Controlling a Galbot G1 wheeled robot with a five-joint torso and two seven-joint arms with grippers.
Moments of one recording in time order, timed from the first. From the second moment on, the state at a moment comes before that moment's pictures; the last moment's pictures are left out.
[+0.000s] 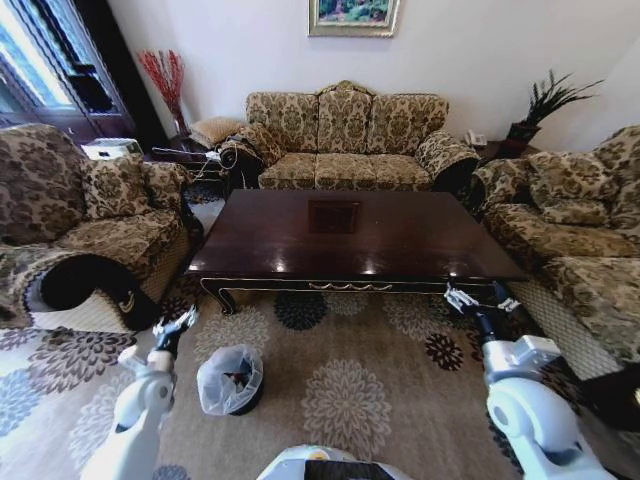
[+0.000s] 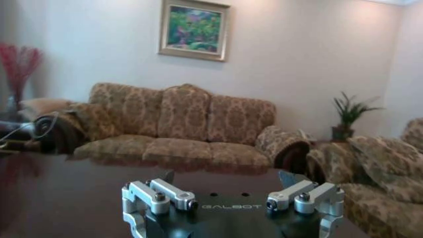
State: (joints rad) left arm 1.48 -1.25 -0.87 -2.02 -0.76 0.16 0.00; right arm -1.62 1.08 0.82 2.32 0.47 -0.22 0.19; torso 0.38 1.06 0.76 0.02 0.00
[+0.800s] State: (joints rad) left arm 1.72 -1.36 -0.79 -2.33 -0.39 0.09 0.00; right arm -1.86 1.18 0.98 2.45 0.43 -0.13 0.05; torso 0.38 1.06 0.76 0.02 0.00
